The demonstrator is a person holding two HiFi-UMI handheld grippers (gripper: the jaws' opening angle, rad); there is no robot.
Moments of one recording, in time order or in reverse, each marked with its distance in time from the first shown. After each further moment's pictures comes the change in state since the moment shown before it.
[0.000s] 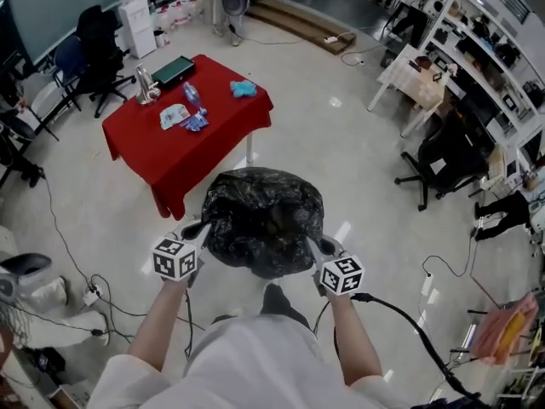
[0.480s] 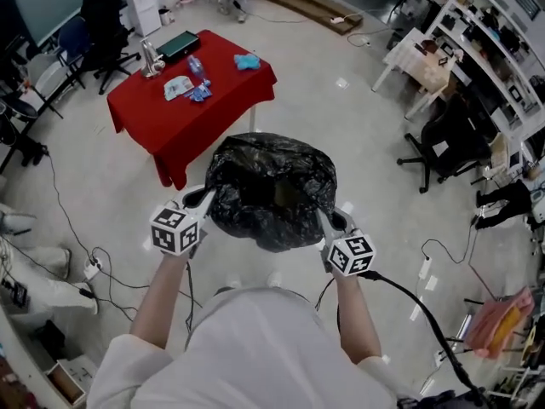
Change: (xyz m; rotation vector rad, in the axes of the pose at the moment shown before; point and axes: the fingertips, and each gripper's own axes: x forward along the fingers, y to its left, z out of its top) left arm -0.033 -0.060 0.033 0.080 -0.072 0.002; right arm -0.065 0.009 0.033 -0.049 -0.092 -0.037
